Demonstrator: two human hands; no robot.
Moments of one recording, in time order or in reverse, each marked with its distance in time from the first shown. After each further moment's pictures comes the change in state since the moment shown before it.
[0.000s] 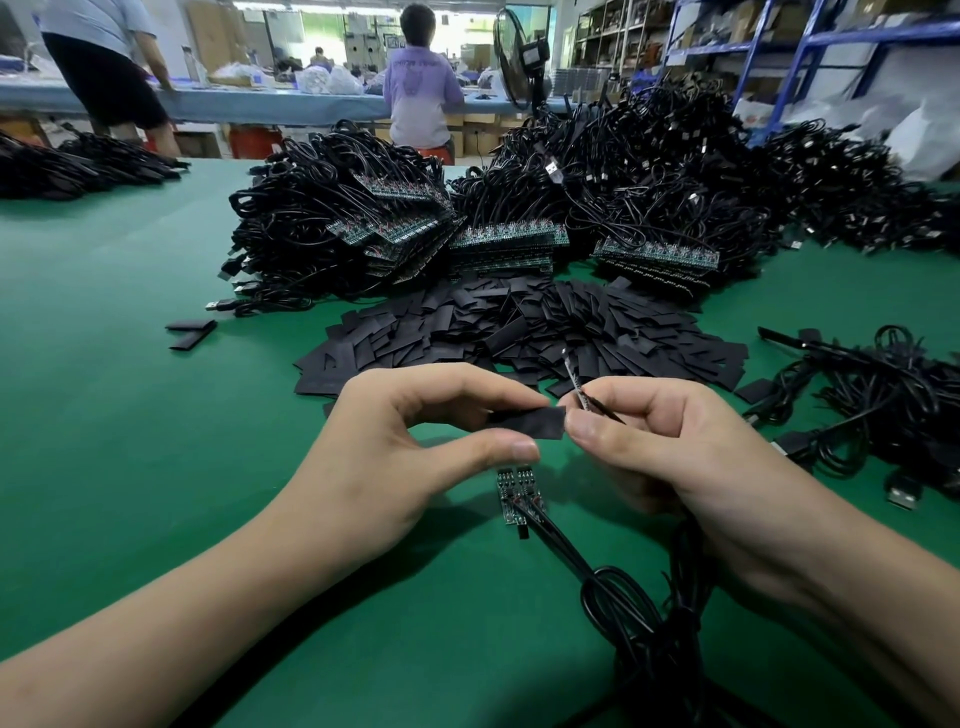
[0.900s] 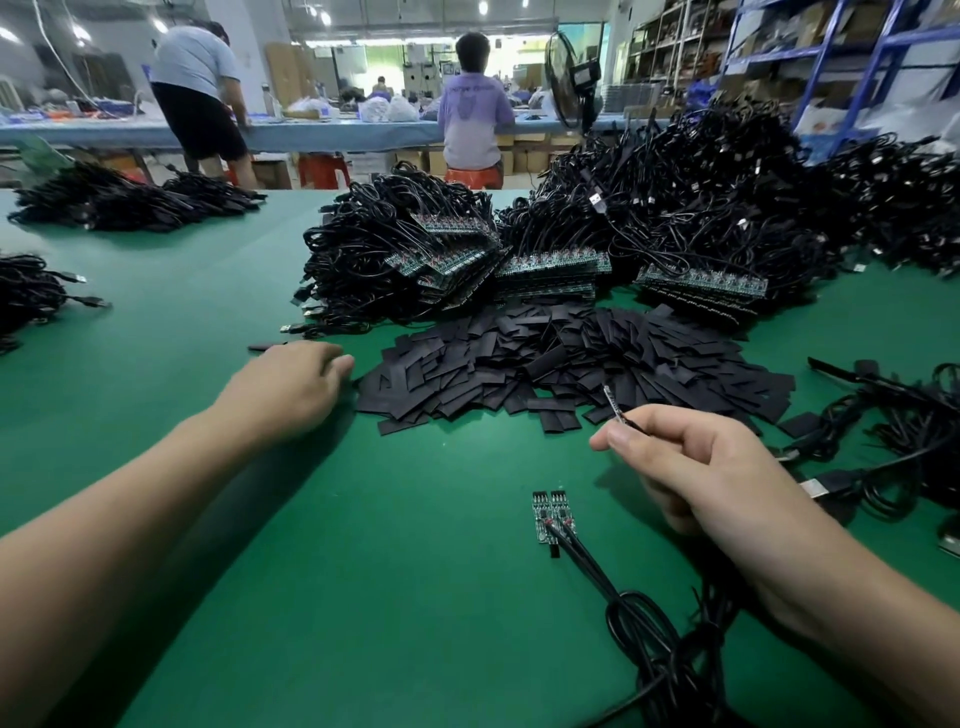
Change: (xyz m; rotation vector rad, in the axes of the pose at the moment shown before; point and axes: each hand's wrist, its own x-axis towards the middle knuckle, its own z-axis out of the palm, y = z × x) left_hand 0.031 -0.077 -0.130 1.097 0.024 -0.632; right_hand 0.002 0.006 -0.006 -0.219 0.168 -0.012
